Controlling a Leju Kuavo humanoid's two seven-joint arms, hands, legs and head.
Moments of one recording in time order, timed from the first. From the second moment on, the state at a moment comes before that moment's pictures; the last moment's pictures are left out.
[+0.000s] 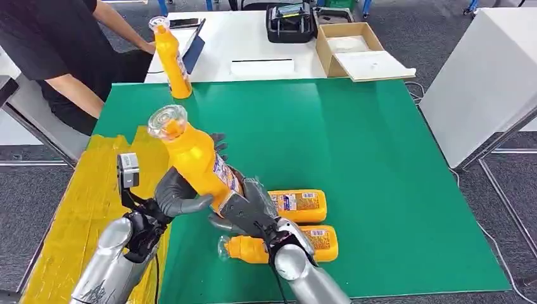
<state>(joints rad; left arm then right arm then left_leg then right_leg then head) -0.26 0.03 -0.21 -1.42 0.36 -0.58 -0.15 -0.30 0.25 0.62 -1.05 0.51 0.03 -0.17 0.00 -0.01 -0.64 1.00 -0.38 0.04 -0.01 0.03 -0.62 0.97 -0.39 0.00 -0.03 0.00</state>
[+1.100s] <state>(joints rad) -0.21 0.07 -0.22 -1.42 0.60 -0.61 -0.11 -0.27 0.24 0.64 -1.08 0.50 0.02 -0.19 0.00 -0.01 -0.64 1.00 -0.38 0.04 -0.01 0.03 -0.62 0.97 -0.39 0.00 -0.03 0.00</state>
